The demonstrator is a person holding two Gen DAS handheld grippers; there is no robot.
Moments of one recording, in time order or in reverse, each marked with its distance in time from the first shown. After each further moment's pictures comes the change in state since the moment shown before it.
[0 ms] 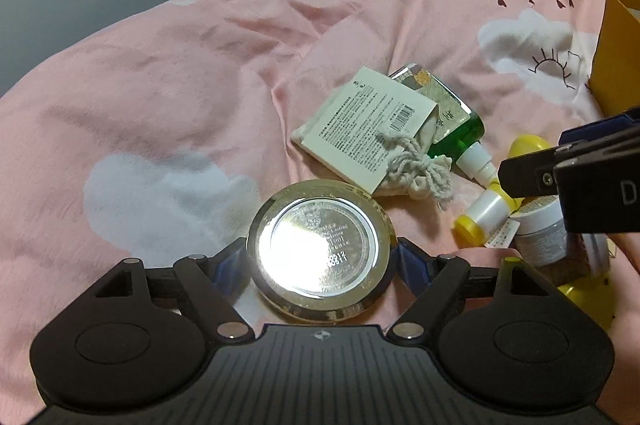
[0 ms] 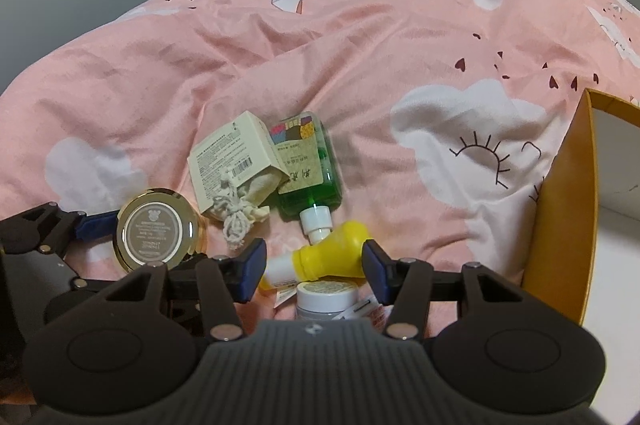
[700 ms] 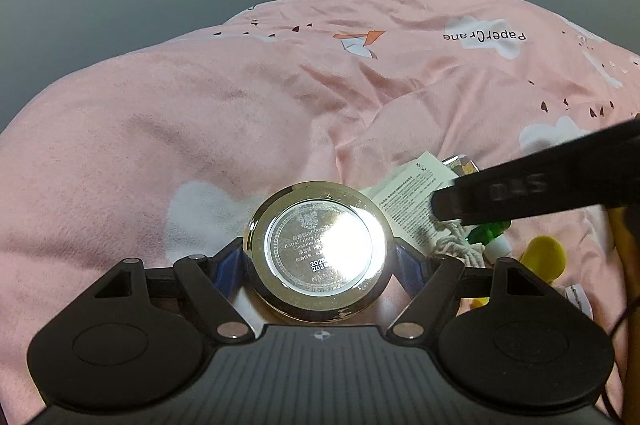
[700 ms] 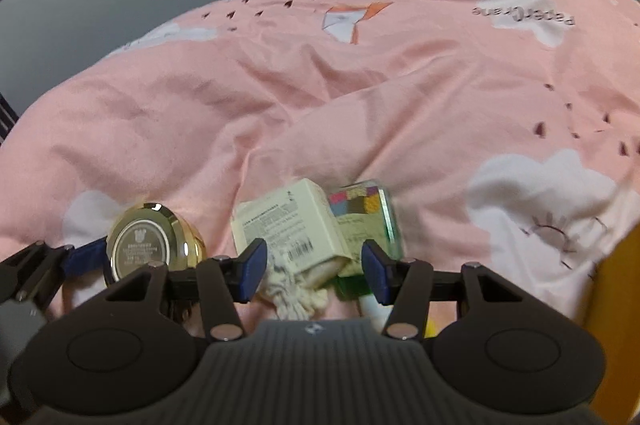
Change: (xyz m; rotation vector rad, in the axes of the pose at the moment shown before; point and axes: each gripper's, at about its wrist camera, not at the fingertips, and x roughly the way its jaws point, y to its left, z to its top) left arm -0.024 0.041 0.008 -0.226 -0.139 -0.006; right arm 0.033 0.030 0.050 -0.053 -0.014 0.101
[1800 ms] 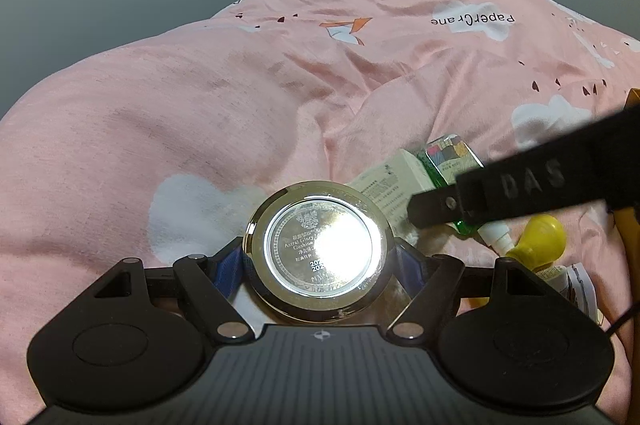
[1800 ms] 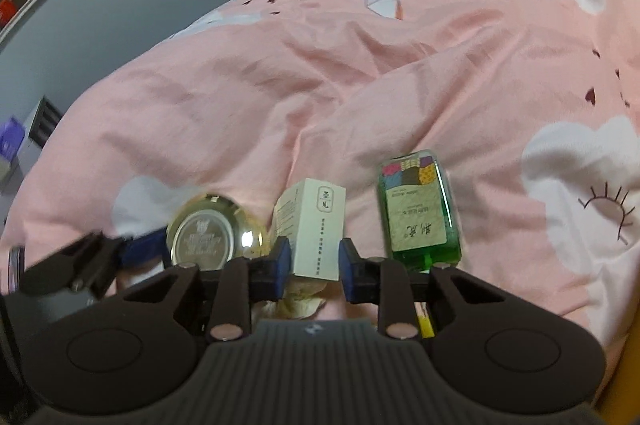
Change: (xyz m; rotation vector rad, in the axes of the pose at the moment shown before) left arm 0.006 -0.005 -0.005 0.046 0.020 -0.015; right arm 0.004 -0.004 -0.011 0.061 0.030 0.184
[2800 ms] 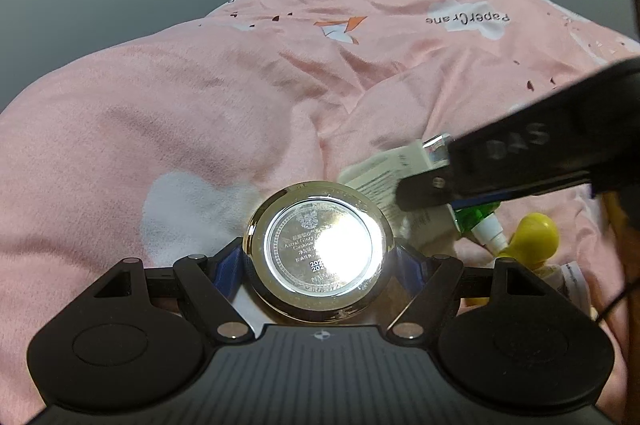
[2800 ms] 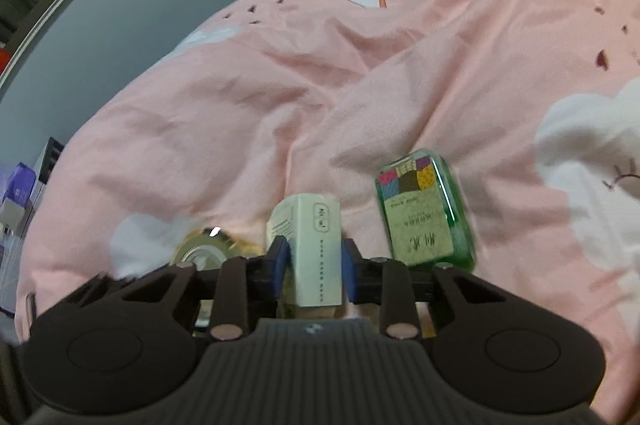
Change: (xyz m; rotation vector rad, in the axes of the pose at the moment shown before) left arm -0.002 0.001 0.000 0.003 0.000 -0.027; right arm 0.012 -0.012 0.010 0.105 -0.007 0.058
